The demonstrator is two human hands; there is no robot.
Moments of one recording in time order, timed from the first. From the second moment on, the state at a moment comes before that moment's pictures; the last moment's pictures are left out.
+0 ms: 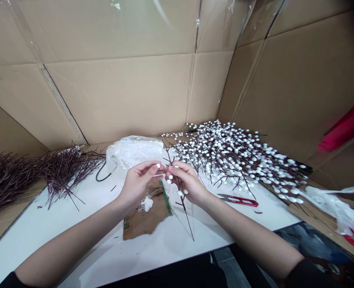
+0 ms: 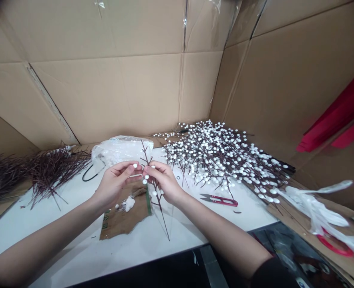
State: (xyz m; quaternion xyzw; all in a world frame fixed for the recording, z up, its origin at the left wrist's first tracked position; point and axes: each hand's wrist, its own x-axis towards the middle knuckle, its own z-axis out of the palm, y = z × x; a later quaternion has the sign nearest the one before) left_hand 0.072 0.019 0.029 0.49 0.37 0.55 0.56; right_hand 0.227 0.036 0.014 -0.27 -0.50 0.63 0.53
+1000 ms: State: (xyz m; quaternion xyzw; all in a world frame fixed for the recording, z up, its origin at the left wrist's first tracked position) left_hand 0.075 0.017 0.025 0.47 0.35 0.55 0.59; right_hand 0.229 0.032 0.016 -0.26 -0.56 0.62 0.49
